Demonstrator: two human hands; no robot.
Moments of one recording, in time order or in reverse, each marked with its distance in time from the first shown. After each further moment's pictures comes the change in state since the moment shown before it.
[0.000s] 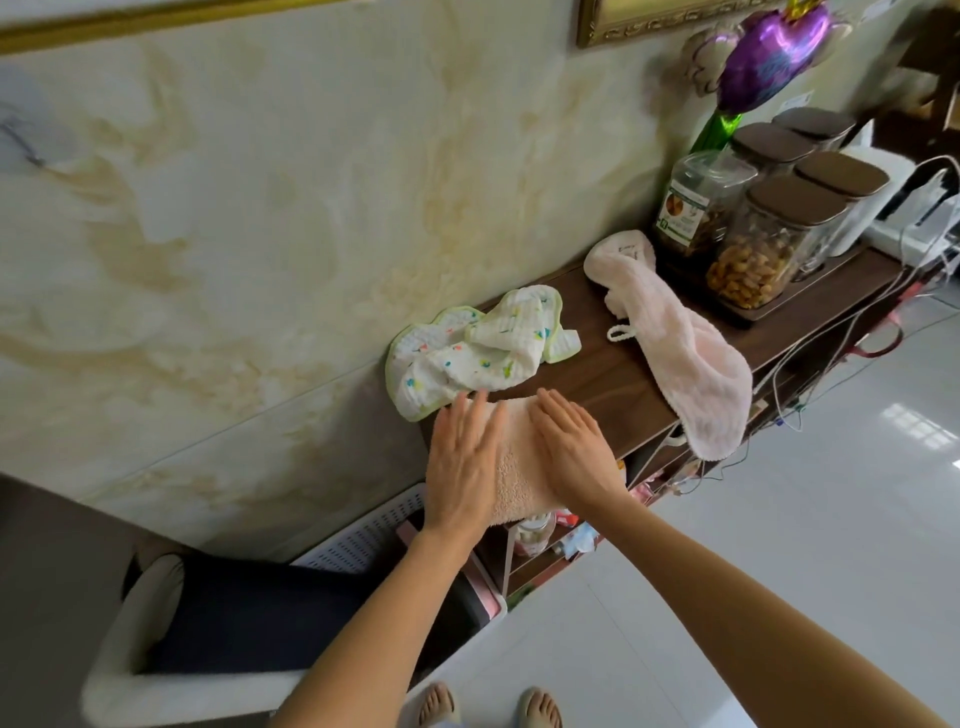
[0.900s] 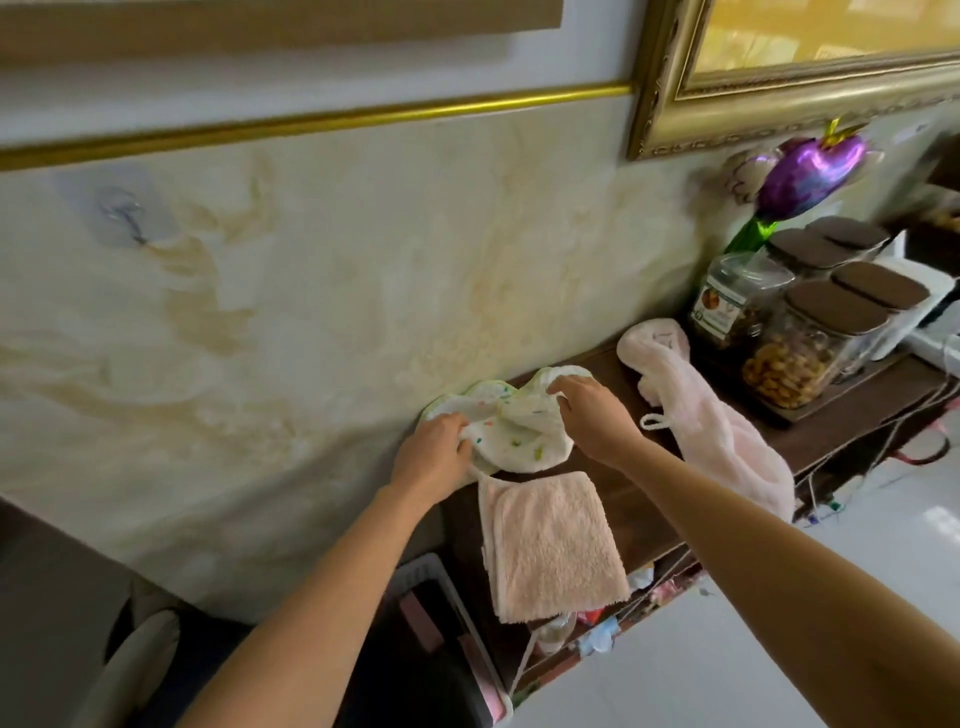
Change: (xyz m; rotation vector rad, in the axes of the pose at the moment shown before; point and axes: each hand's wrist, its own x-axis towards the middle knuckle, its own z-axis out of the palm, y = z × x) left_hand 0.087 -0.067 -0.065 -0.294 -0.224 -0.337; right_hand 0.134 0.008 -0.071 0.090 -0.046 0.037
